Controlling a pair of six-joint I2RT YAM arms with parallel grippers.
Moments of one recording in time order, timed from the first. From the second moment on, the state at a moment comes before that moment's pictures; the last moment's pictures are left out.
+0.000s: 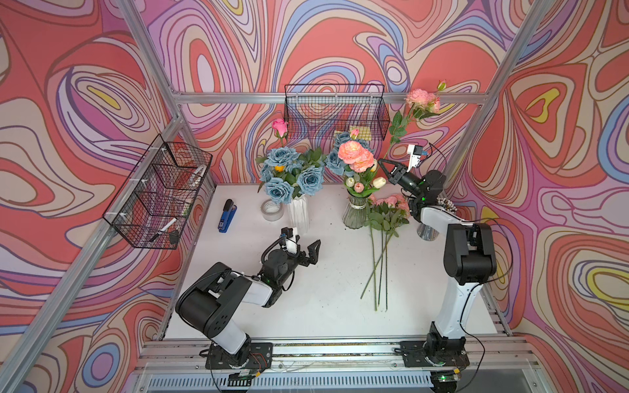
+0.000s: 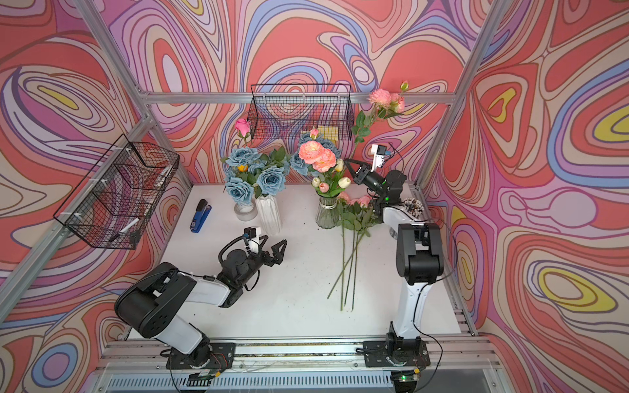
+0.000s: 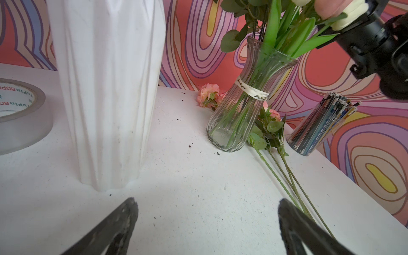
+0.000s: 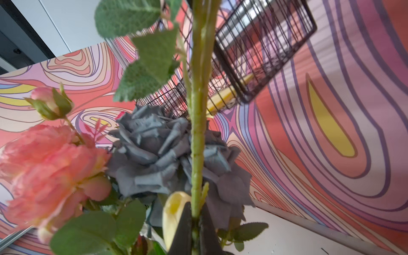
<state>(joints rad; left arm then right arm) -0.54 1.60 0.35 1.14 0.02 -0.40 0.00 1.97 1.43 0.92 -0.84 0.77</state>
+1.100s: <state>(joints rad) -0.60 1.54 0.56 0.94 -0.02 -0.41 0.02 1.52 1.47 0.33 -0.37 0.23</state>
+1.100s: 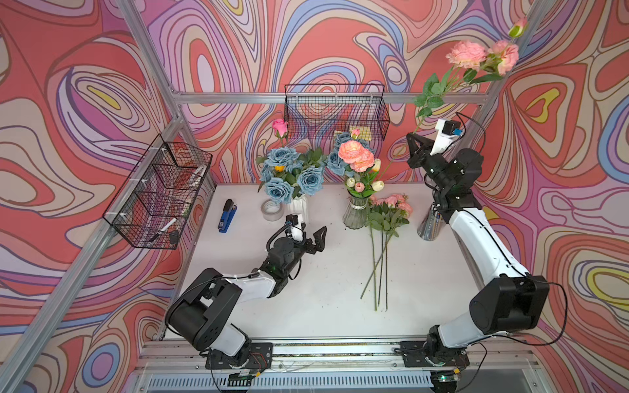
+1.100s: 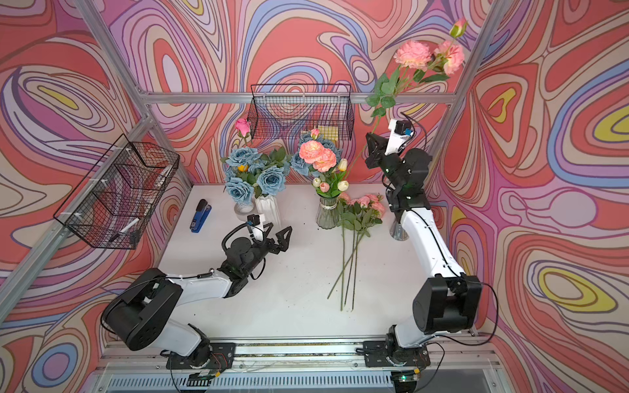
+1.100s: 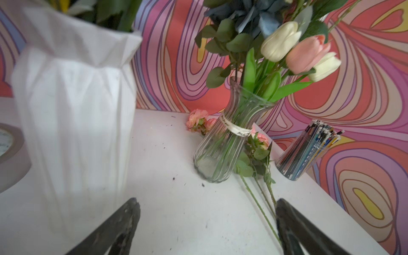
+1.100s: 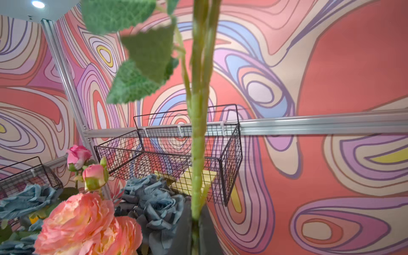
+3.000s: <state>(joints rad) -0.77 1.81 1.24 0.68 0.63 -0.30 0.19 1.06 1.09 -0.12 -0.53 0.29</state>
